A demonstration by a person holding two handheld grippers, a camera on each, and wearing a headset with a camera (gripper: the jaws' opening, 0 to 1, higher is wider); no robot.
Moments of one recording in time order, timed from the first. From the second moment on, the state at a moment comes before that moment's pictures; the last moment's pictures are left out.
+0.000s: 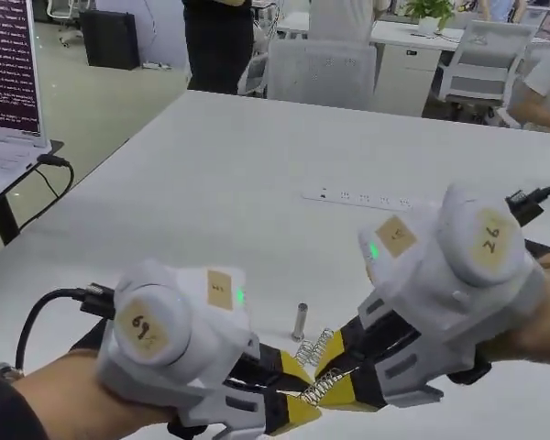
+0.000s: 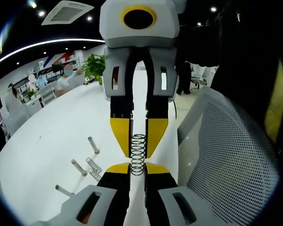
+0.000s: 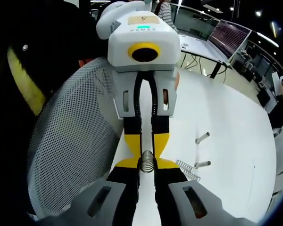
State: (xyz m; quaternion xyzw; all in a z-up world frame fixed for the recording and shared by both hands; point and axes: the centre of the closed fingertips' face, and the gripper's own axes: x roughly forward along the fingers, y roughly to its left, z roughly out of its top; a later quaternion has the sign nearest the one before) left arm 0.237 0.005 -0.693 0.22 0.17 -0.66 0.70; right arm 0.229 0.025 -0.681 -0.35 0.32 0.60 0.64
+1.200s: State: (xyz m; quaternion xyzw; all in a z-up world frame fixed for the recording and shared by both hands) left arm 0.252 0.012 -0.694 0.20 0.18 -0.64 0.72; right arm 0.241 0.037 -0.673 -0.34 0.33 0.60 0.65
